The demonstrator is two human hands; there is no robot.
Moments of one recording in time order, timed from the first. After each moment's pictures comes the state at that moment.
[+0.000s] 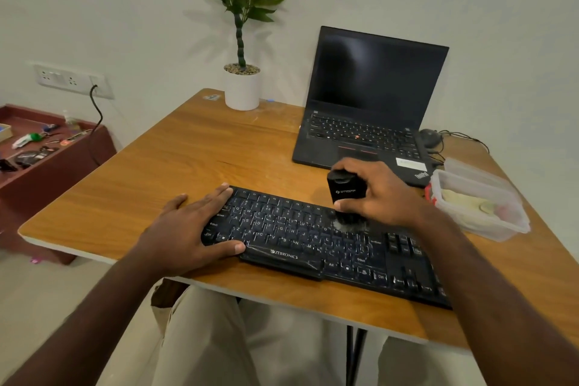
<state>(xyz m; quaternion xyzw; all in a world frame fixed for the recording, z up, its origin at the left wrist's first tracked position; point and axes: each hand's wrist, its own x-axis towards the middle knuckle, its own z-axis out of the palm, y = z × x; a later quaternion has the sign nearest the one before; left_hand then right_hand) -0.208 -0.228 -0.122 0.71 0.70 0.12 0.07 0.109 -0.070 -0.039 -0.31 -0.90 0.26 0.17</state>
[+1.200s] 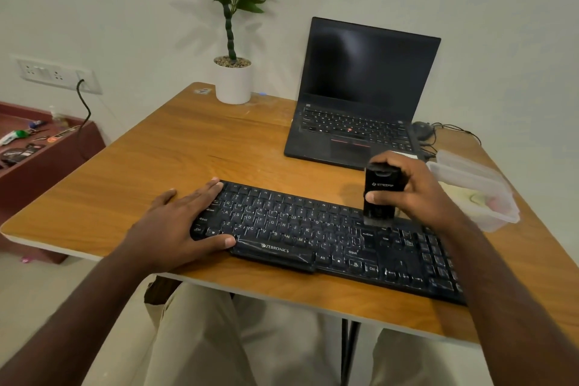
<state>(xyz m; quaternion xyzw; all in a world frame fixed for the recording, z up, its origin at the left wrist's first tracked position) -0.210 -0.227 -0.124 0.70 0.70 0.12 0.08 0.169 -0.061 -0.050 -0.33 -0.83 0.33 0.31</state>
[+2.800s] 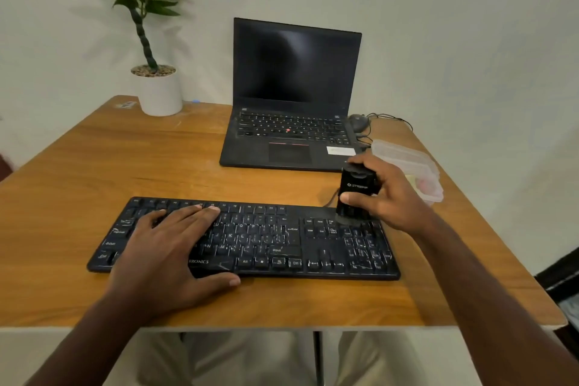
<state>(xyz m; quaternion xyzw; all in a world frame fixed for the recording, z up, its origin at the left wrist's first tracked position) -0.112 -0.203 -0.104 0.75 0.65 0.14 -0.04 0.232 -0.064 -0.054 -0.37 -0.82 0.26 0.36</state>
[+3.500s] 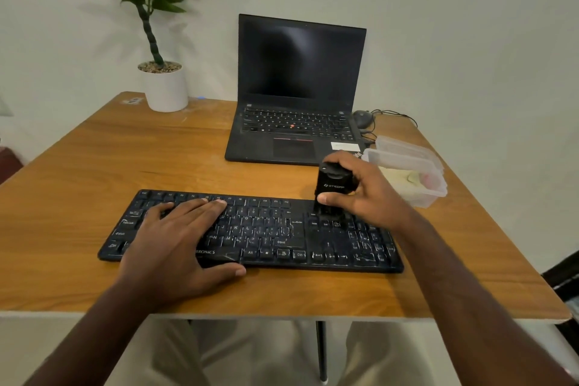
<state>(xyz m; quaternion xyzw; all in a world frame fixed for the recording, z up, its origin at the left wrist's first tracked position) -0.111 -0.205 -0.103 0.75 0.65 0.13 -0.05 0.198 -0.068 -0.061 -0.33 -0.84 0.30 0.32</state>
